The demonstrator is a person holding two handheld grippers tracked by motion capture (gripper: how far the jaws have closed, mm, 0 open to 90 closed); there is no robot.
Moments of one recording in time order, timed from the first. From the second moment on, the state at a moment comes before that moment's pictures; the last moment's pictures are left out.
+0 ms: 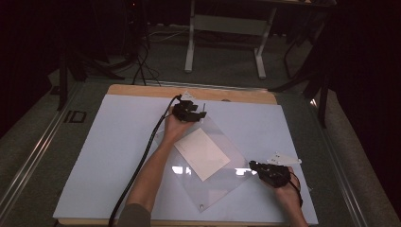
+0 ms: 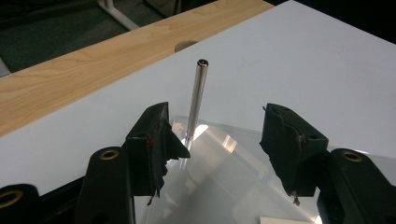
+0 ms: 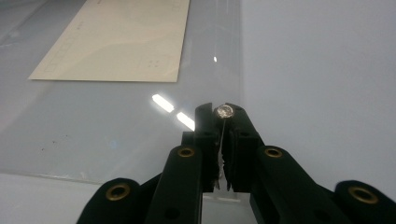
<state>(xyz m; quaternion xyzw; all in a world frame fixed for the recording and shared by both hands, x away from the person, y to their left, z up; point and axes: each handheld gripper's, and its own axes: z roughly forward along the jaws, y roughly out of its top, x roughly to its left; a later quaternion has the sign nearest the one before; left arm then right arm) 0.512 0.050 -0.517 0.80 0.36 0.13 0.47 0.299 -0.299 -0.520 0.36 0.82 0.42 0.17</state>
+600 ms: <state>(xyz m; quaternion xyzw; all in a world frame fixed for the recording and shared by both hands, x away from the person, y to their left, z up) 0.538 0.019 -0.521 0.80 0.37 0.11 0.46 0.296 -0.300 -0.520 0.36 0.81 0.42 0.17</state>
